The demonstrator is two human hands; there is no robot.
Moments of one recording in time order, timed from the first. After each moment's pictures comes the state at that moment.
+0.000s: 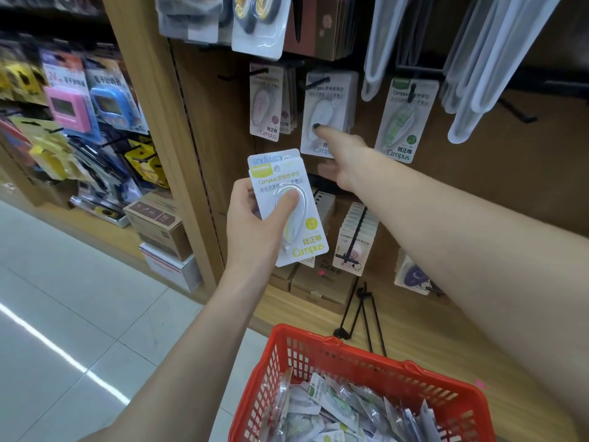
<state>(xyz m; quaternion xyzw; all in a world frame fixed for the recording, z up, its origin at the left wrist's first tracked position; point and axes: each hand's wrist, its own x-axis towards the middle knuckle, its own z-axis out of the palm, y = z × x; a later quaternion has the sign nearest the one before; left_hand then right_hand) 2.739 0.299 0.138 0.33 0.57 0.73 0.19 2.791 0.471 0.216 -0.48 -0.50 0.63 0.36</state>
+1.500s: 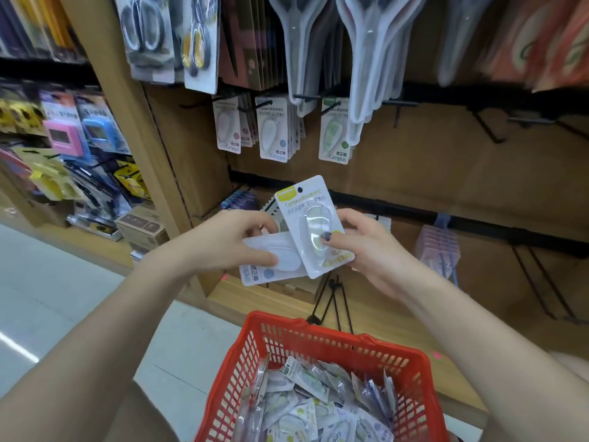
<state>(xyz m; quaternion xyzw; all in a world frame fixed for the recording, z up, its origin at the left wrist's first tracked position) 2.775 0.250 0.210 0.66 0.70 0.19 0.18 3.011 0.358 0.172 -0.30 -0.66 0.64 0.26</state>
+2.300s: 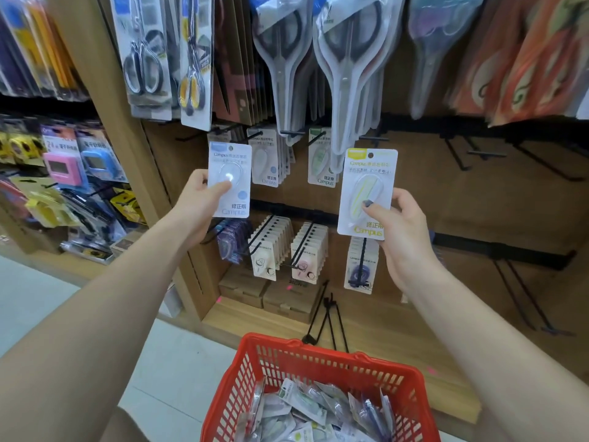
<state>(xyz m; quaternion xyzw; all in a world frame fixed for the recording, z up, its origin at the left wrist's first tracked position) 2.726 0.317 0.228 0.34 0.64 0.64 0.27 3.032 0.378 0.213 -0.38 -0.53 0.55 0.52</state>
